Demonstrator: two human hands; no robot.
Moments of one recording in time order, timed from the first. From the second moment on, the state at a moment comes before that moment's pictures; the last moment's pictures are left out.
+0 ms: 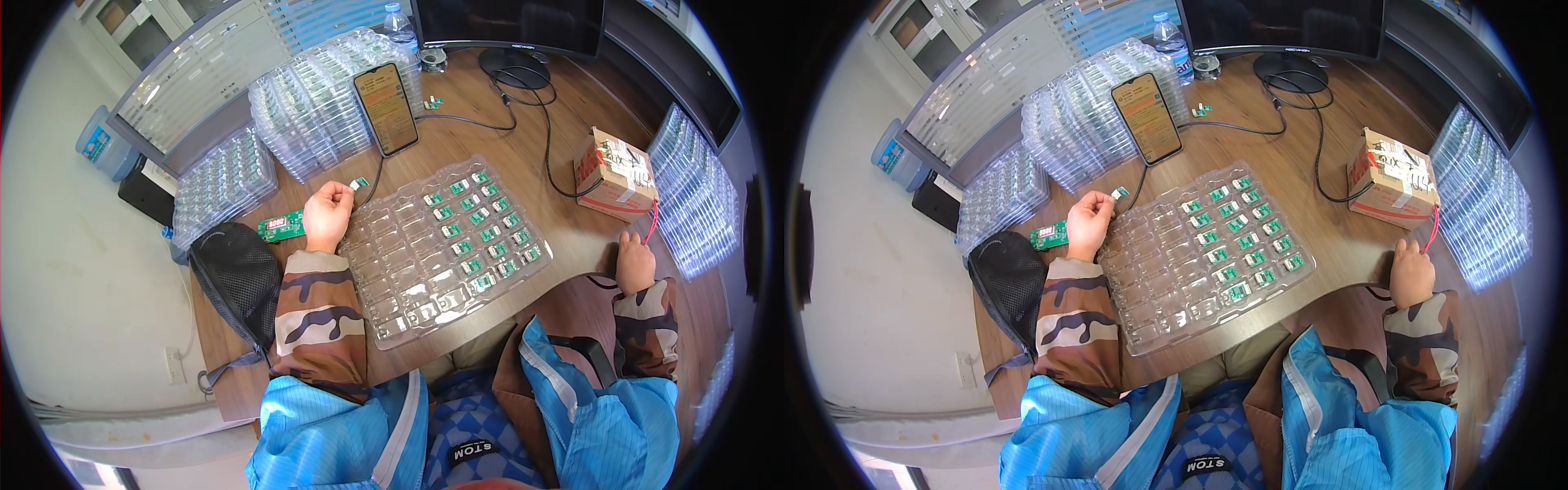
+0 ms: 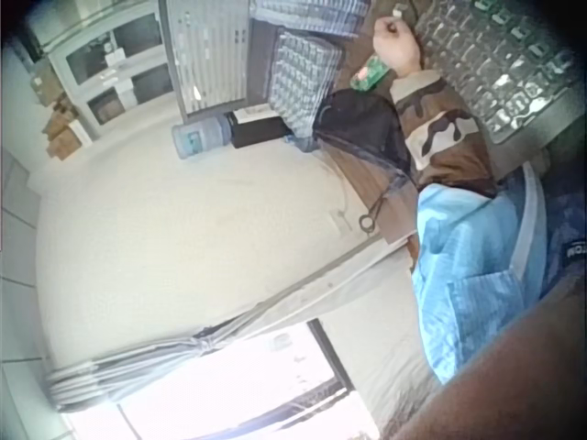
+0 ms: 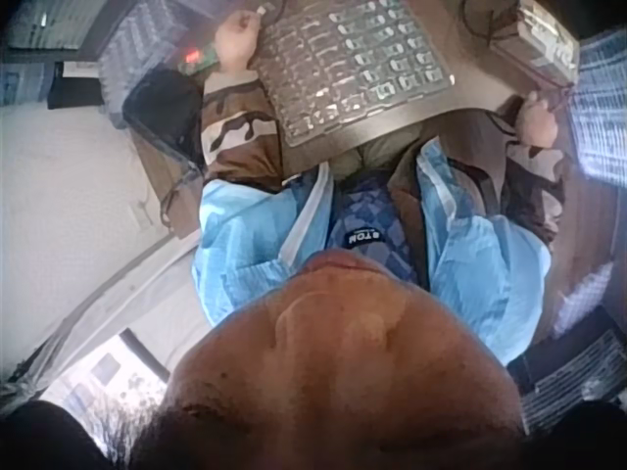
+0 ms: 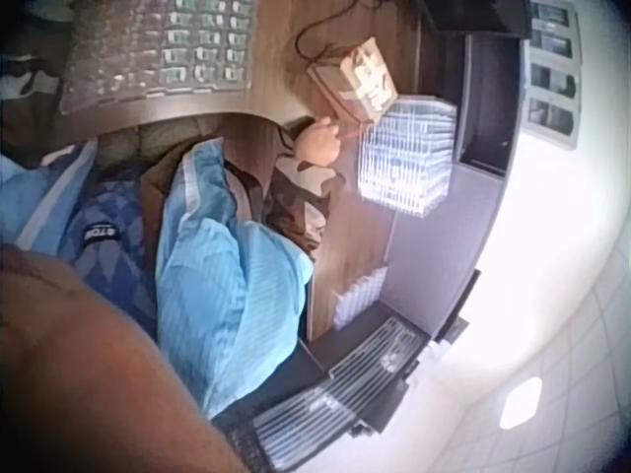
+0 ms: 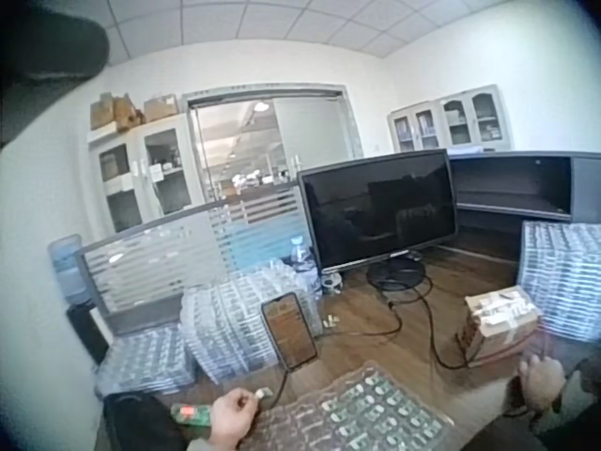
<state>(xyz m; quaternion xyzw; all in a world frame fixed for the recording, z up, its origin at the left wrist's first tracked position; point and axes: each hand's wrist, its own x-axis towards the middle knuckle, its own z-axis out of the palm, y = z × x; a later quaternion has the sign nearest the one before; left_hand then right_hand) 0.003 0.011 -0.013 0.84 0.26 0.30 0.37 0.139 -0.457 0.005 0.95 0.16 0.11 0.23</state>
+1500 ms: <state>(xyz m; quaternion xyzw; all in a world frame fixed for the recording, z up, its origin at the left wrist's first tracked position) -0.001 0.006 -0.007 0.82 0.27 0.28 0.42 0.134 -0.457 0.030 0.97 0.20 0.02 0.13</state>
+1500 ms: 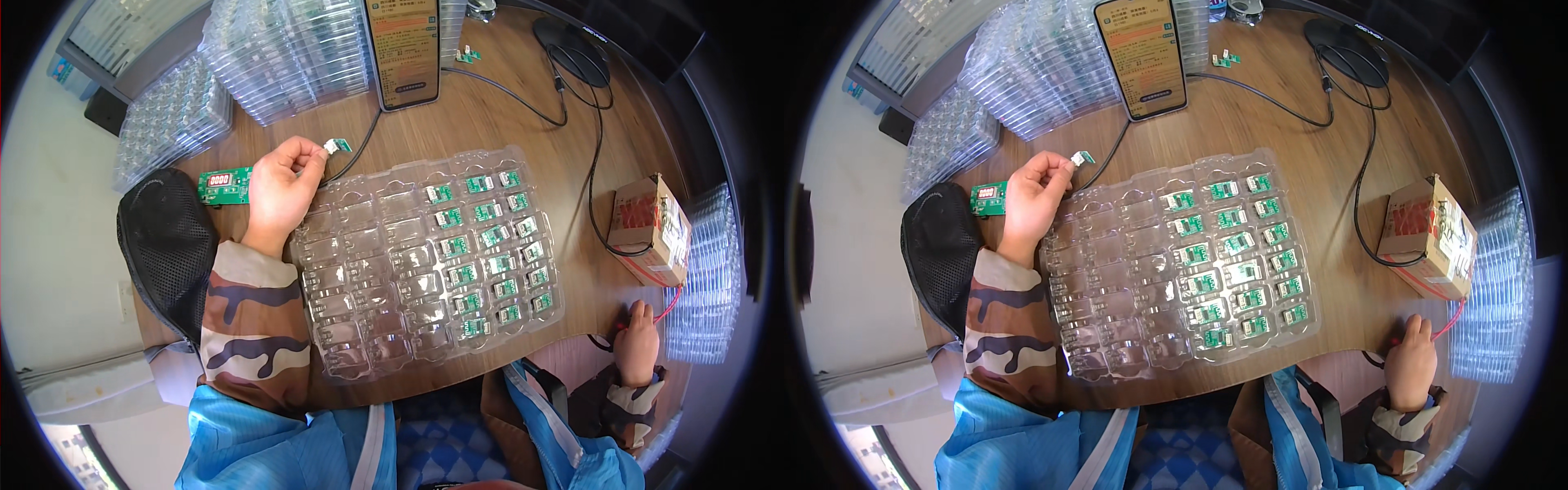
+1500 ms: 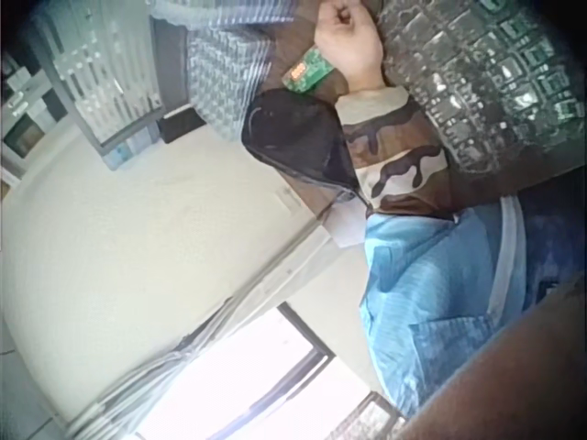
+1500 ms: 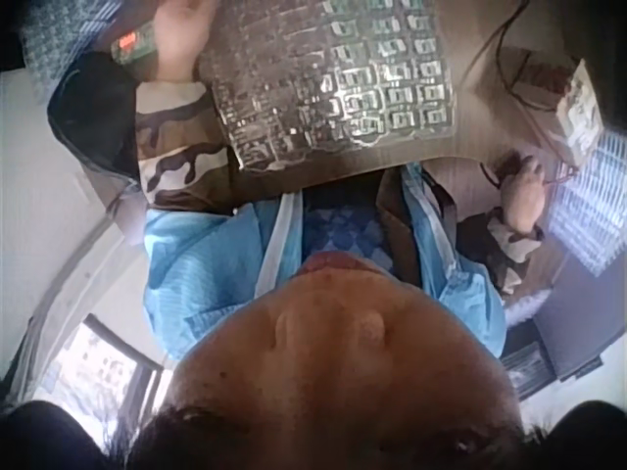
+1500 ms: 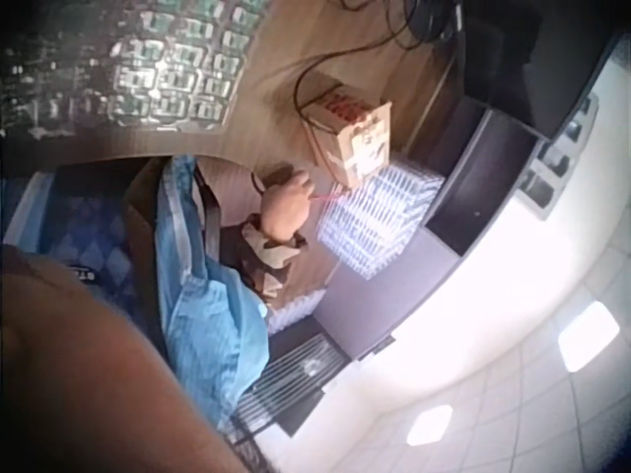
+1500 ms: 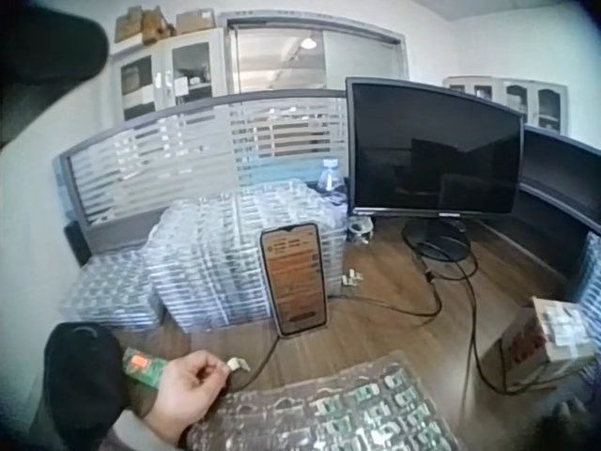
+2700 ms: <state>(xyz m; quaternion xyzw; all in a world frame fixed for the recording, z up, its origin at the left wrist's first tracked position) 0.005 0.001 -0.006 0.84 0.28 0.29 0.37 0.126 -0.195 0.077 0.72 0.62 -0.05 -0.30</state>
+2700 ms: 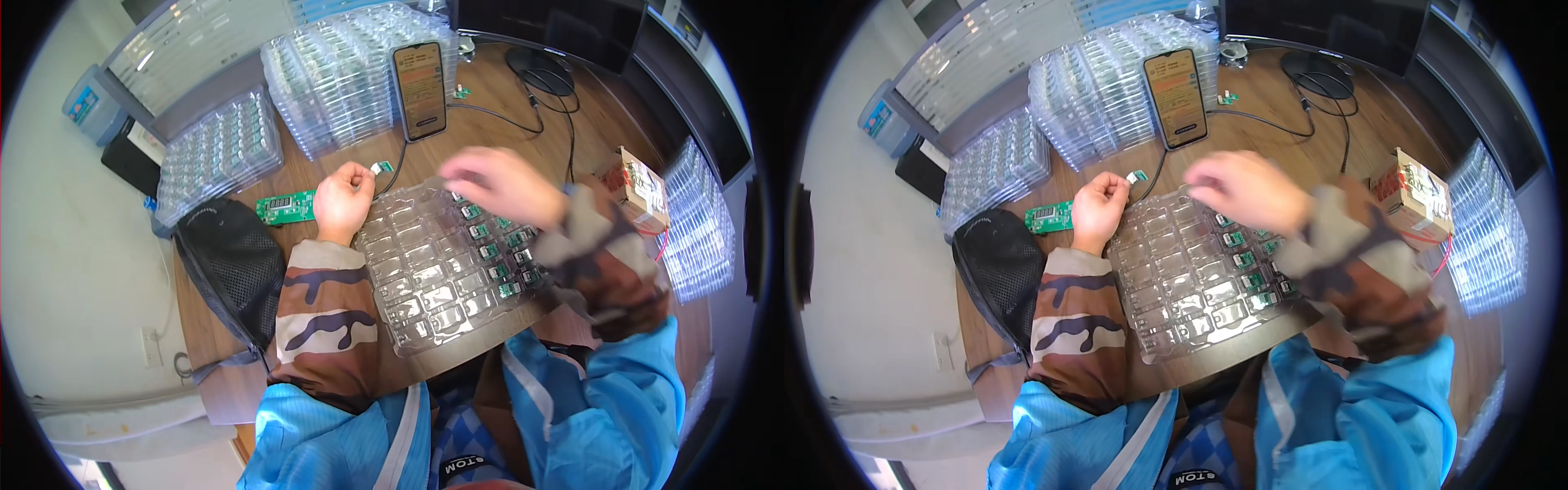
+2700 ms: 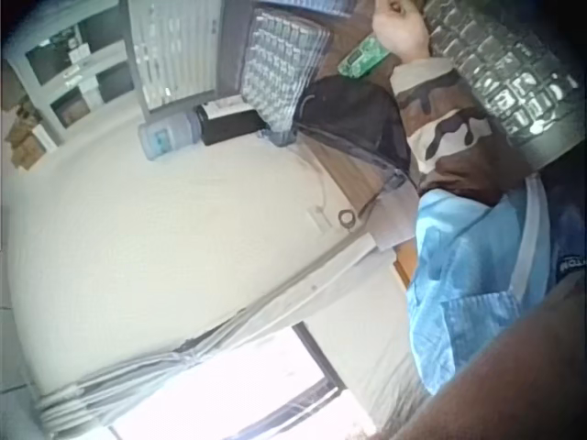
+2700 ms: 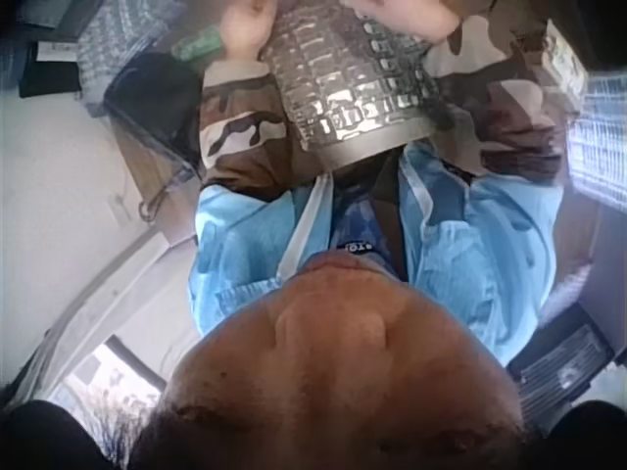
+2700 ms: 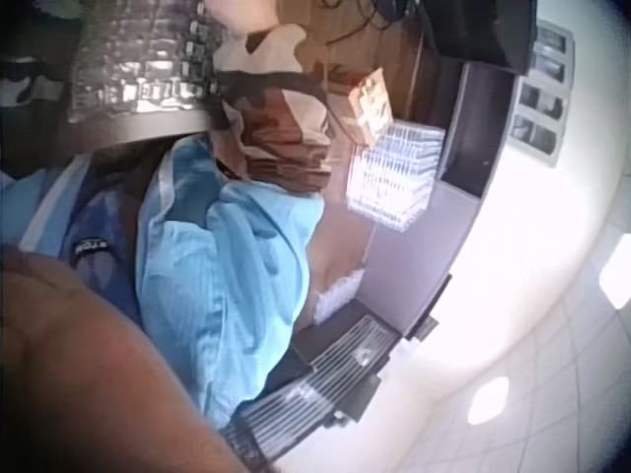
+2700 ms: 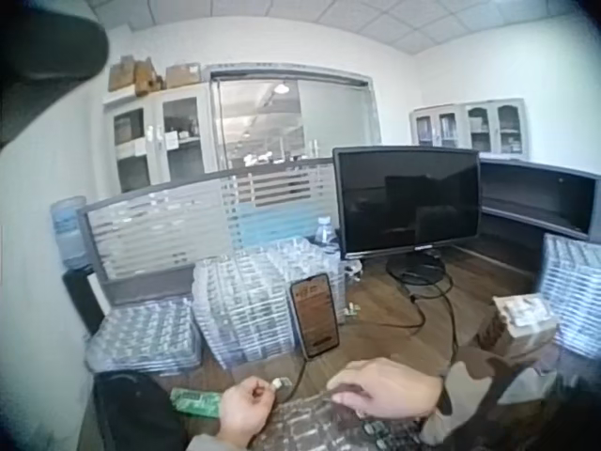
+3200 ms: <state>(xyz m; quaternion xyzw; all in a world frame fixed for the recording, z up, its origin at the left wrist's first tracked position) 0.000 0.006 -0.006 0.83 0.29 0.30 0.36 0.129 -0.083 0.024 0.73 0.55 -0.13 -0.38</state>
